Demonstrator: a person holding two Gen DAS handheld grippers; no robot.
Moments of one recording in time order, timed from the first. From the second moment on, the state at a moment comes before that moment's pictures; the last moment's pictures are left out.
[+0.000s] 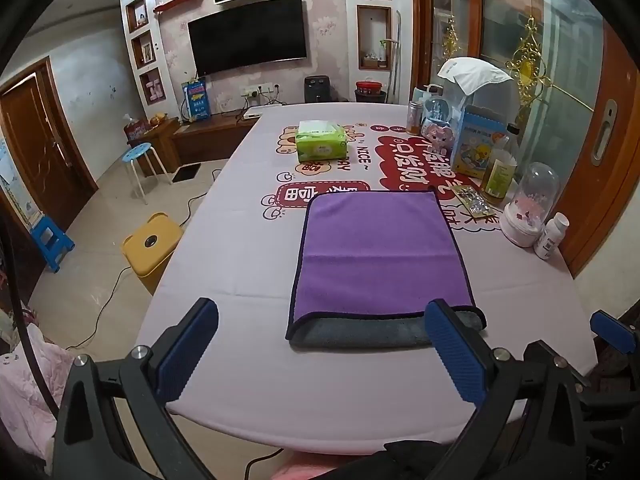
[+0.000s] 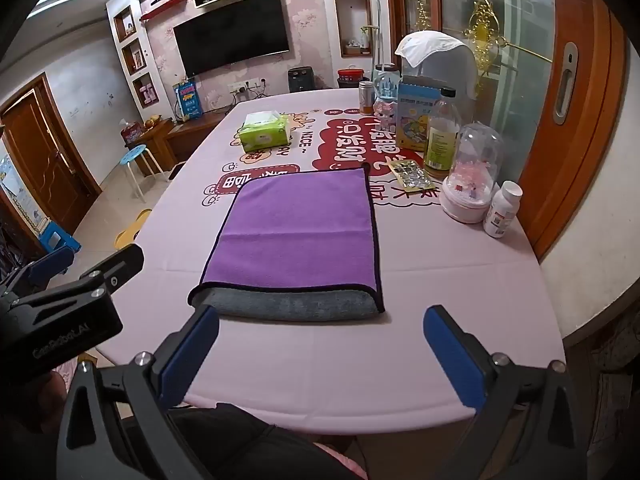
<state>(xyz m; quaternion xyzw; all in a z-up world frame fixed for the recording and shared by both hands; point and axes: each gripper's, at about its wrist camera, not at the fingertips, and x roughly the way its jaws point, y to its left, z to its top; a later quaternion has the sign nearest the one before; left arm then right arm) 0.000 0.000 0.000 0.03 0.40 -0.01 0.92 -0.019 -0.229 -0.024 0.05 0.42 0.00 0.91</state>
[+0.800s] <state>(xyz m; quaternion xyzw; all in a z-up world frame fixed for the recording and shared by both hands) -0.003 0.003 -0.006 0.03 0.40 -0.01 0.92 -0.018 -0.233 -0.028 0.05 0.43 -0.01 0.90</state>
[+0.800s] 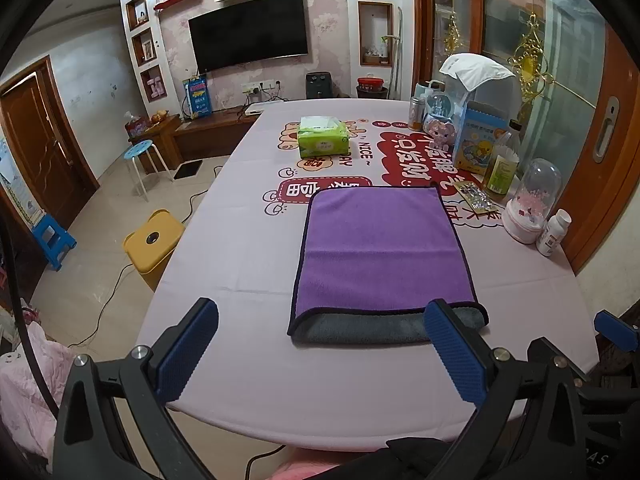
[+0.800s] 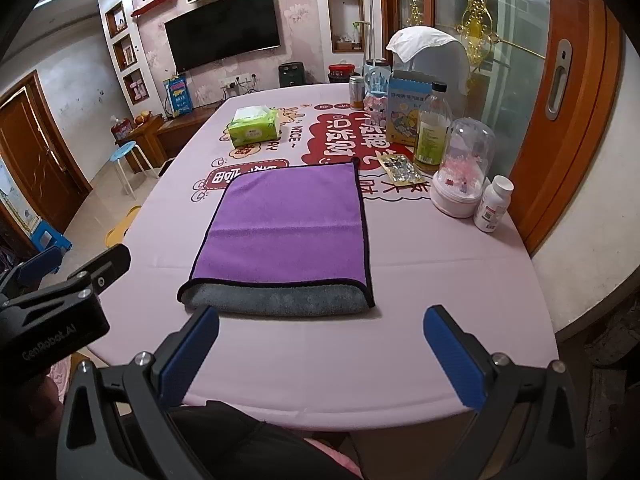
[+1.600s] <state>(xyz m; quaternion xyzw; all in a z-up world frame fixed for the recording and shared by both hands) -0.010 0.016 -0.012 0.00 0.42 0.01 0.91 -0.019 -0.228 -0.030 0.02 0.44 -0.01 0.90</state>
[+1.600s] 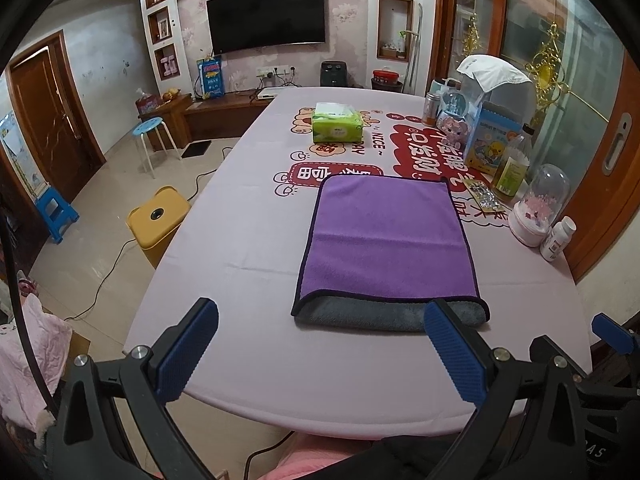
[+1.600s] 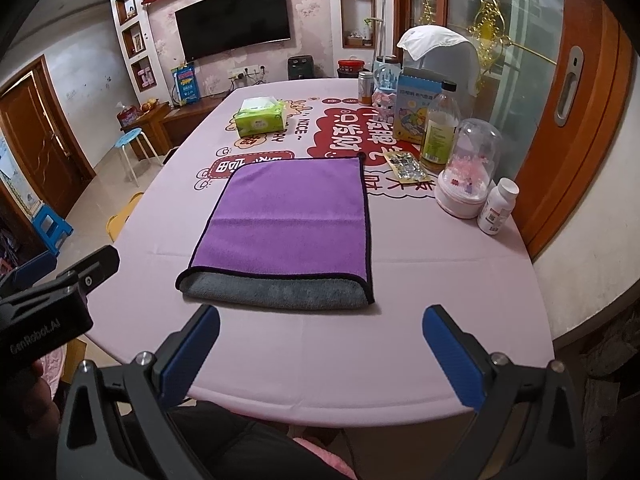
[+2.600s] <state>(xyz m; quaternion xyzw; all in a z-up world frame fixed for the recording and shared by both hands) 0.110 0.018 -0.082 0.07 0.52 -0.04 0.85 0.060 -0.245 -0.073 -0.04 0.41 0.07 0.91</state>
